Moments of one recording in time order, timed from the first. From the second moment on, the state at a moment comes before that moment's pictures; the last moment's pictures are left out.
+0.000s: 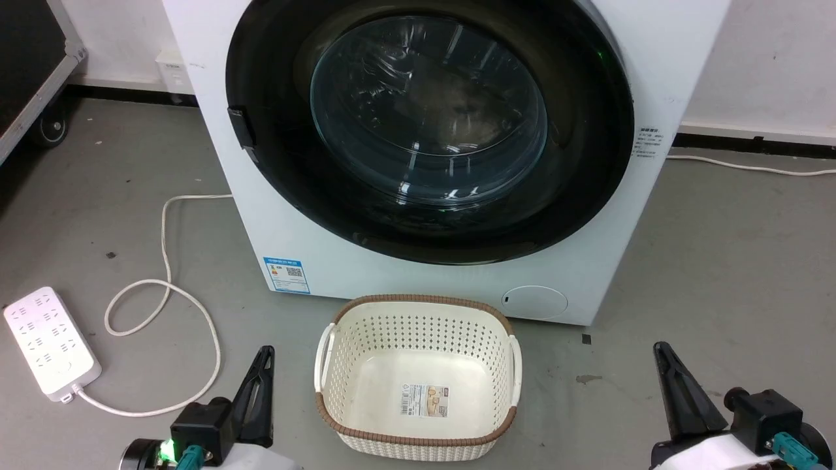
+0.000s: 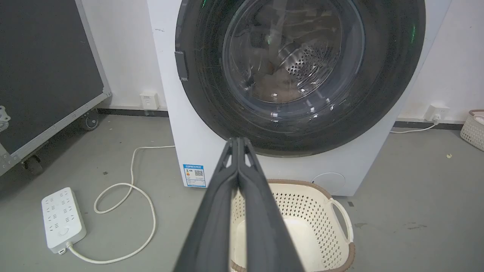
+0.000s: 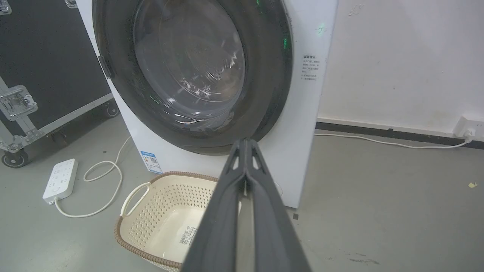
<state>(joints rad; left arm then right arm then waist) 0.04 0.07 -0.04 0.09 -0.09 -0.06 -0.18 0.04 -0.06 -0.02 0.11 0.10 0.13 -0.18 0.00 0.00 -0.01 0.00</state>
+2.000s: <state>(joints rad) 0.02 0.05 -0.01 0.03 -0.03 -0.02 -0.06 0.03 -0.06 -0.01 0.04 0.03 0.13 -0.06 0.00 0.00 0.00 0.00</state>
